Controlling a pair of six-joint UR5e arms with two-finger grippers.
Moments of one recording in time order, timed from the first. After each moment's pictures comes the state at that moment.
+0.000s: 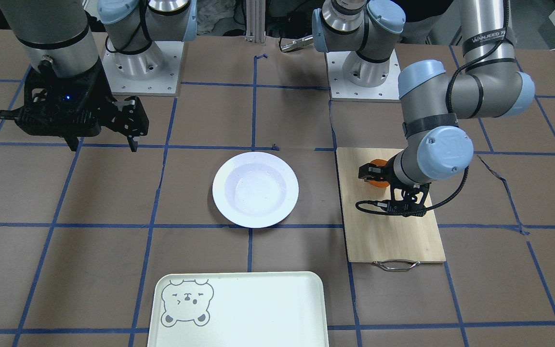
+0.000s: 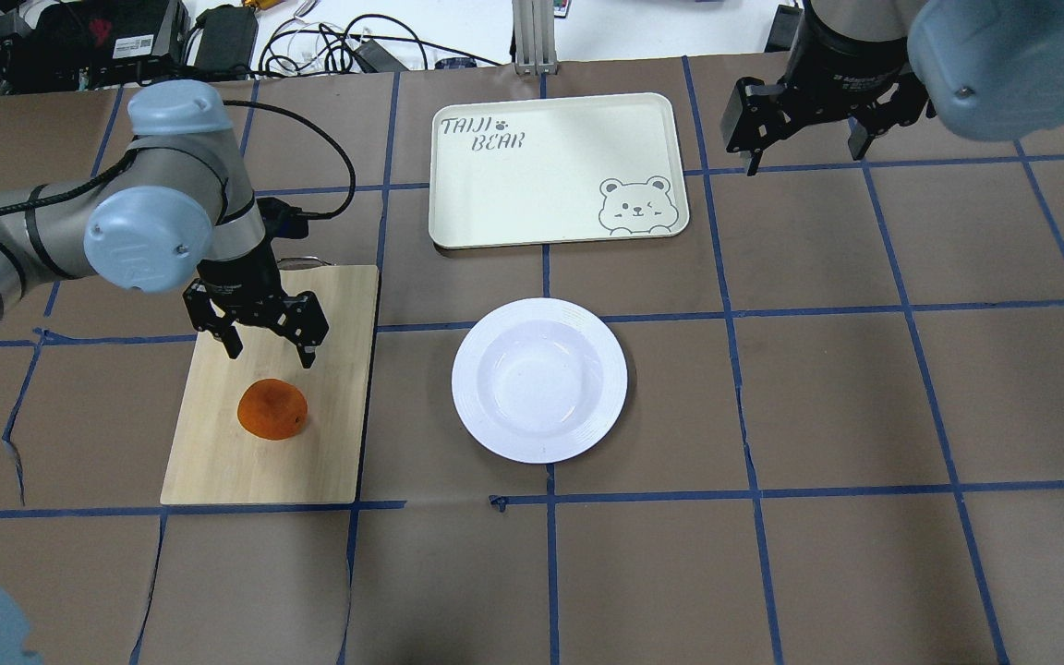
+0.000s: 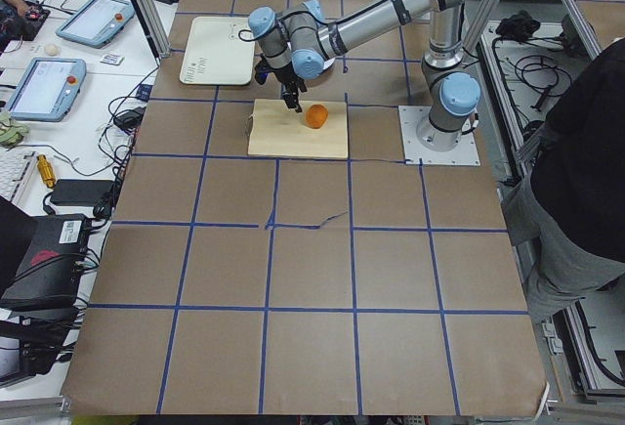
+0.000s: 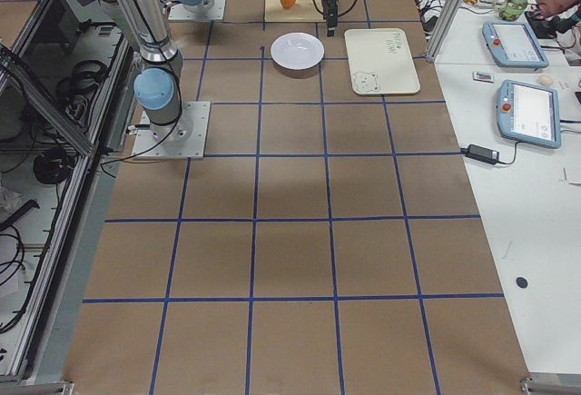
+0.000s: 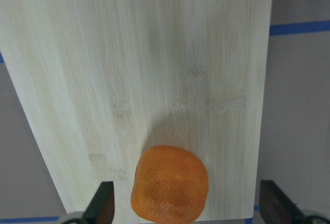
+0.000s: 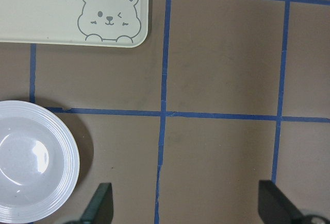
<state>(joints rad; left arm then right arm) -1.46 -1.87 -1.83 -1.40 1.70 0.28 1.62 -1.49 1.50 -1.67 -1.65 -0.02</state>
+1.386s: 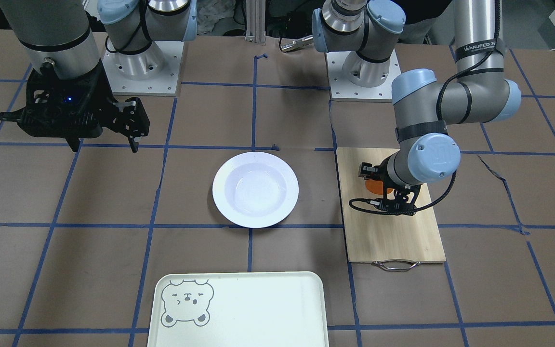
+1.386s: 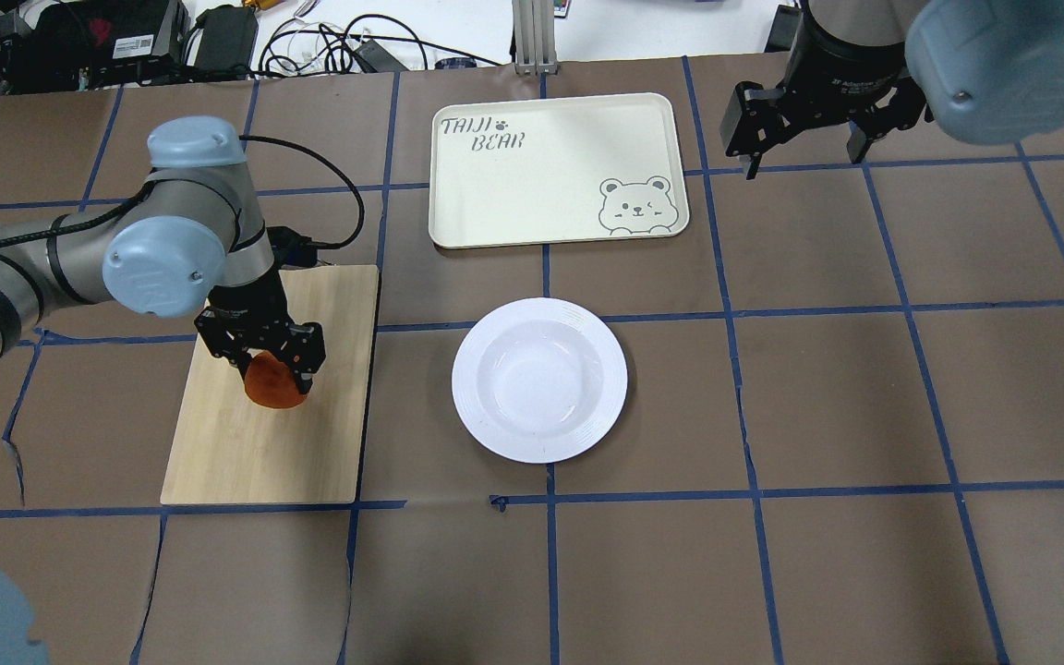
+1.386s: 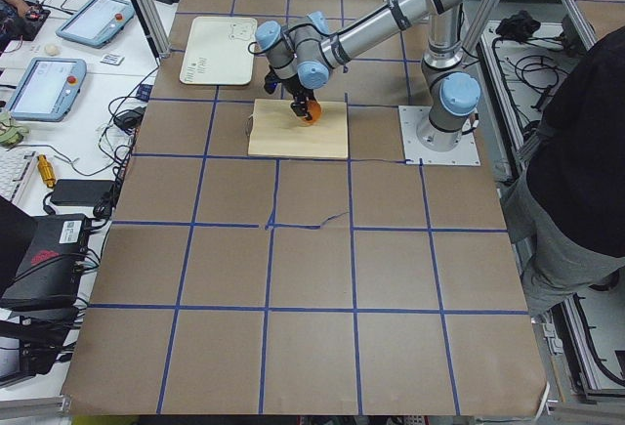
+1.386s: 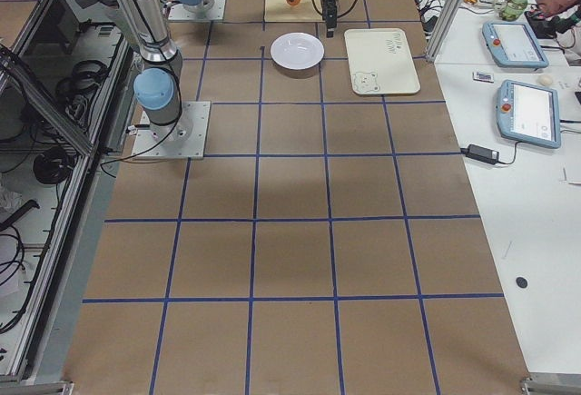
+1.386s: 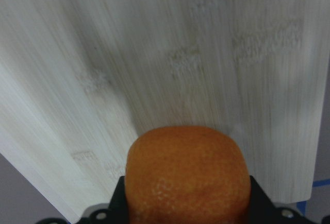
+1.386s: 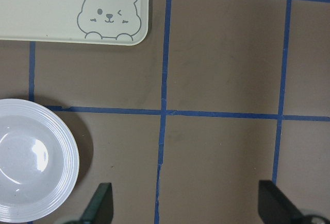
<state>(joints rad) -1.47 -1.87 -1.82 -1.39 1.65 0.21 1.62 -1.49 1.51 -1.67 -1.65 -0.02</state>
